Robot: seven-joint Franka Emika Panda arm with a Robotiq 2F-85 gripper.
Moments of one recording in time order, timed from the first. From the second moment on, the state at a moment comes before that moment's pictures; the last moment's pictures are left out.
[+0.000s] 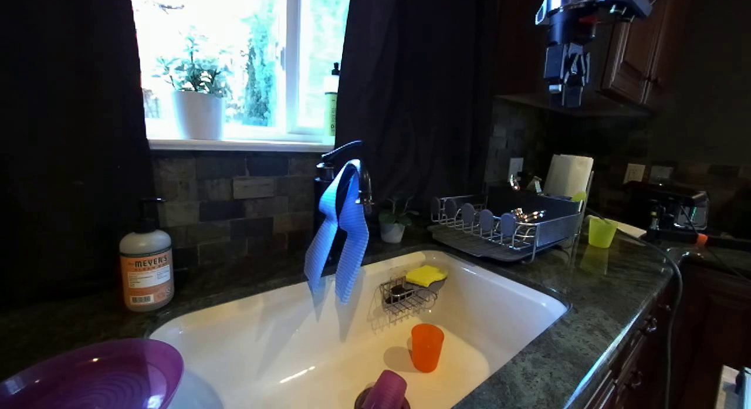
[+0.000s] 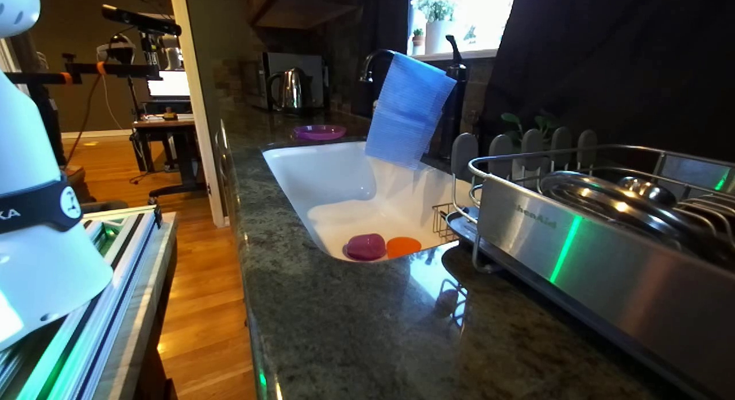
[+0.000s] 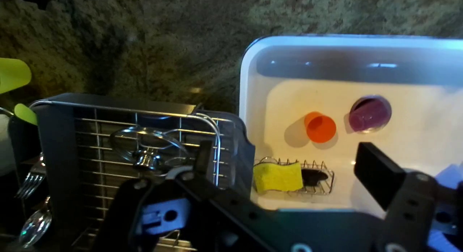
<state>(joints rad) -0.05 -0.48 -0.09 -2.12 -0.17 1.63 -0.15</state>
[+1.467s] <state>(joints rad) -0.27 -0.35 -0.29 -2.23 0.13 1.94 0.20</state>
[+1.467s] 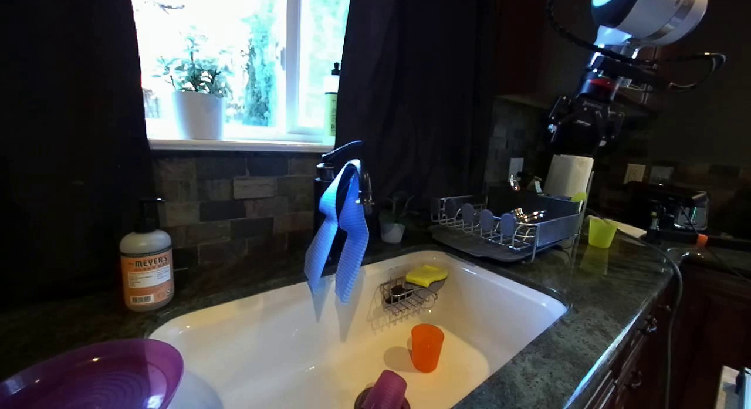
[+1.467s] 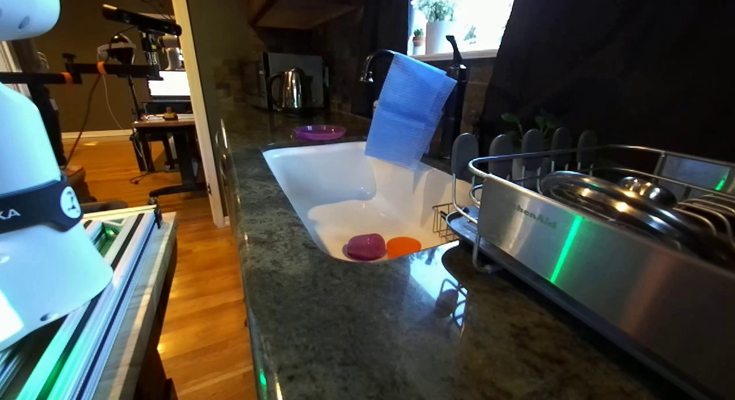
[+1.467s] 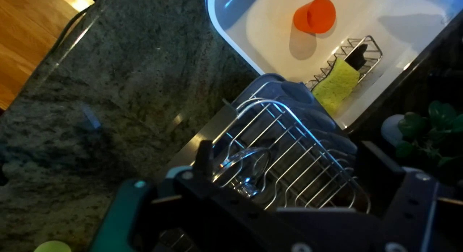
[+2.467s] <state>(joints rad) -0.40 -0.17 -0.32 -2.32 0.24 2.39 0.63</state>
